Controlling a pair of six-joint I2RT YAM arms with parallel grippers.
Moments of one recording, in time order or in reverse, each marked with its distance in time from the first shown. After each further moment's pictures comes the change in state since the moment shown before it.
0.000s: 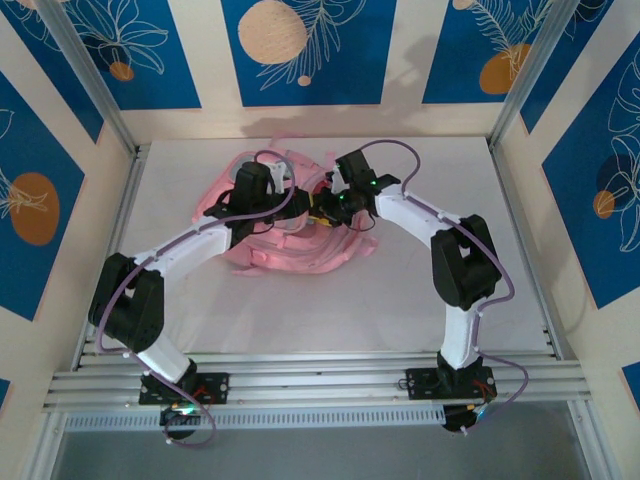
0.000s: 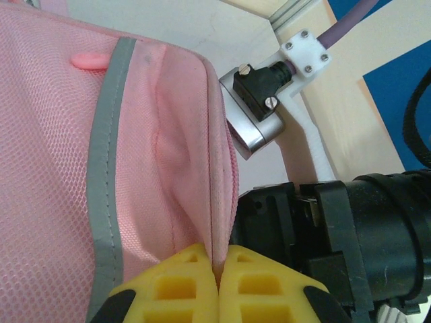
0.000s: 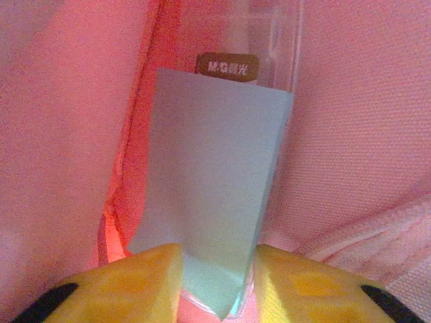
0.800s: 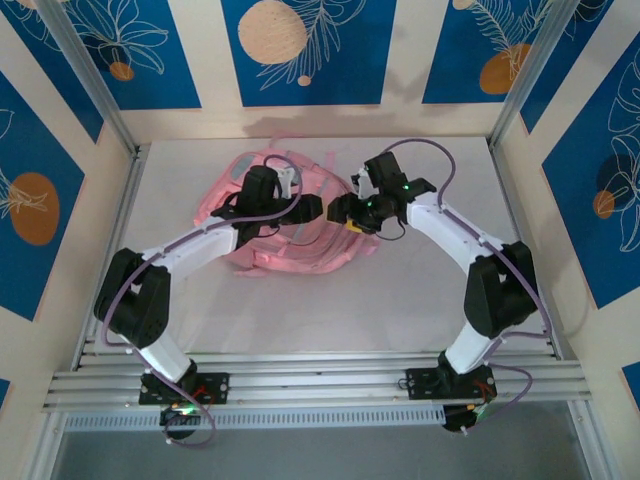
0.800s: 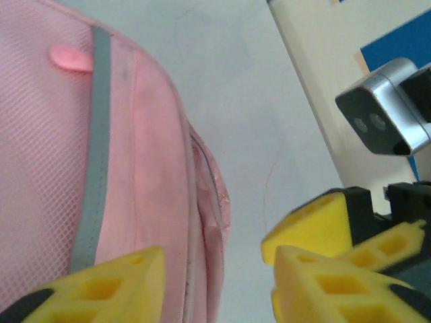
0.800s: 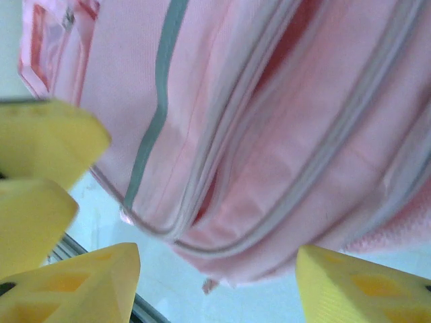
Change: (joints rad) left arm -0.024 0.036 0.000 -0.004 0.033 0.011; right arm -0.062 -0.270 -0.167 -0.176 0.078 -0.151
